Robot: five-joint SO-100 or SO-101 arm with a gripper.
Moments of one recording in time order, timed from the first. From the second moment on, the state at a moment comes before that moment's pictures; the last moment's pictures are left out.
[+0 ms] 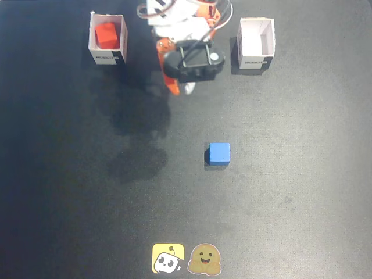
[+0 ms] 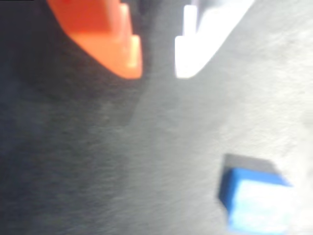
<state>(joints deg) -3.0 164.9 144.2 76.0 76.8</state>
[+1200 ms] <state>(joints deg) -9.2 170.6 152.1 75.9 81.7</state>
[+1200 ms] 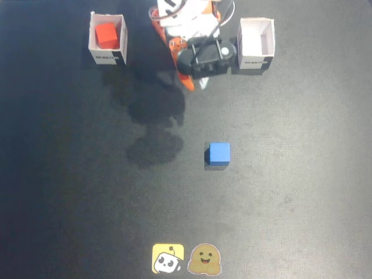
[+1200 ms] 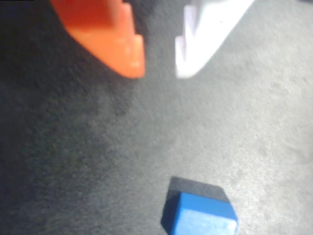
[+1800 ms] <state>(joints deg) -16.3 138.1 141.7 58.5 90.2</state>
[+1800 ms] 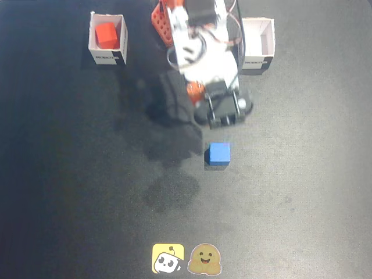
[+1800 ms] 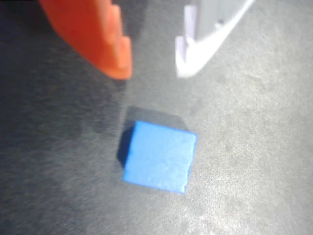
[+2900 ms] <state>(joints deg) -18.4 115.0 137.0 41.8 93.1</state>
